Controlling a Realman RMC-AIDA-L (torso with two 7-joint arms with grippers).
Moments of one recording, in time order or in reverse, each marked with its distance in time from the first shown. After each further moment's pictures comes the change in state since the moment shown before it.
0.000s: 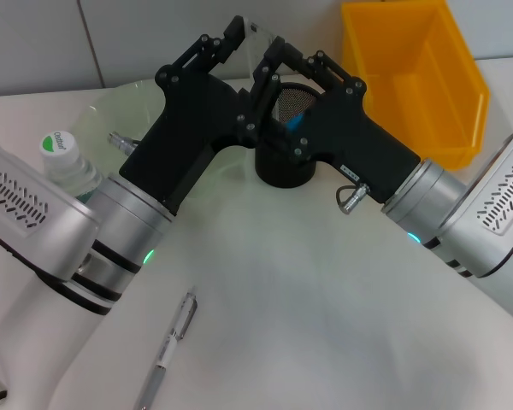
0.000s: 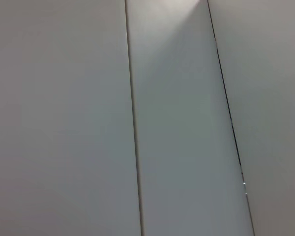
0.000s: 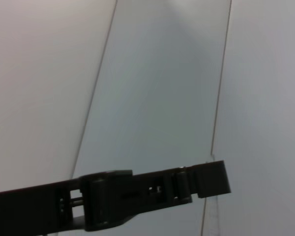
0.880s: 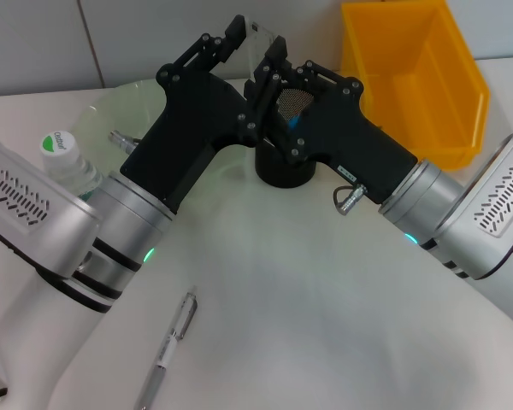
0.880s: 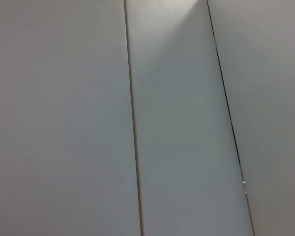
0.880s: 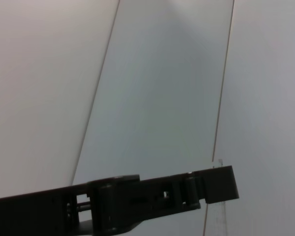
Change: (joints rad) left arm -0.008 0.000 0.000 -0.008 -0.001 -0.001 -0.003; right arm 0.004 0.000 0.007 0.014 -0.004 -0.004 -0.014
